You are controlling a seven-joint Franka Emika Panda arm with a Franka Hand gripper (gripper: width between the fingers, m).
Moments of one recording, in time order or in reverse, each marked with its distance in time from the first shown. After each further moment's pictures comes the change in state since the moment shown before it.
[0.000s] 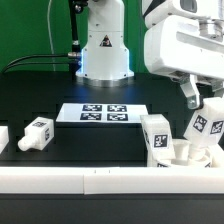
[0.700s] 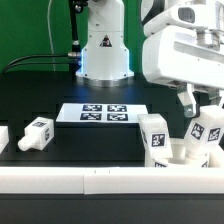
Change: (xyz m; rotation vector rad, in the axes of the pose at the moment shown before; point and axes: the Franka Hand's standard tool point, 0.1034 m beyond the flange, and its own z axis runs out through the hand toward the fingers) arm -0.014 -0.007 0.011 0.002 -0.021 -0.011
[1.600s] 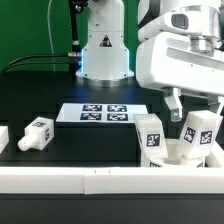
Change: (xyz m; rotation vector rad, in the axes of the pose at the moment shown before) arm -0.001 0.009 0.001 0.012 -0.043 0.020
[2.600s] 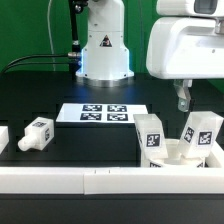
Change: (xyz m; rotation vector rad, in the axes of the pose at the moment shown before) arm 0.030 0.007 -0.012 0.156 -0.404 0.083
